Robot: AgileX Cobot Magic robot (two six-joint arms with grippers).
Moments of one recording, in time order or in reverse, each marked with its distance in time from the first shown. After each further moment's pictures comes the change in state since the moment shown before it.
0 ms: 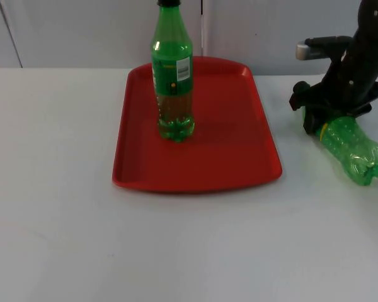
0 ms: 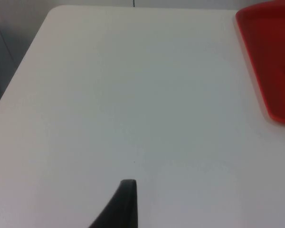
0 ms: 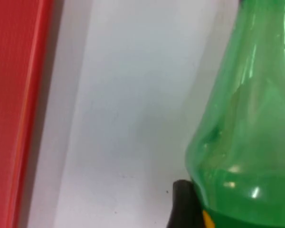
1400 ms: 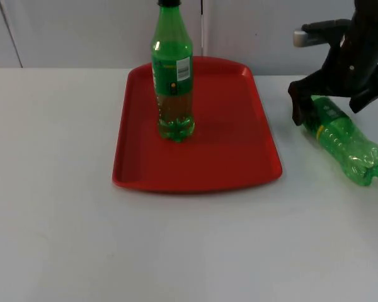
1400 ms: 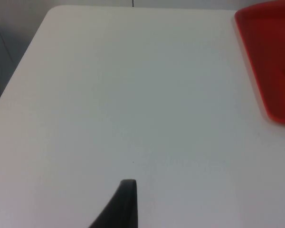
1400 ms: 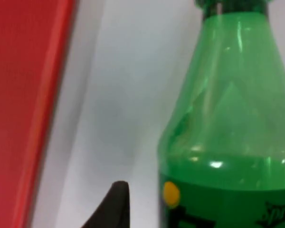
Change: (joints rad) right arm 0.027 -0.048 0.000 -0.091 0.044 0.054; left arm 0.000 0.000 0.000 -0.004 0.000 0.000
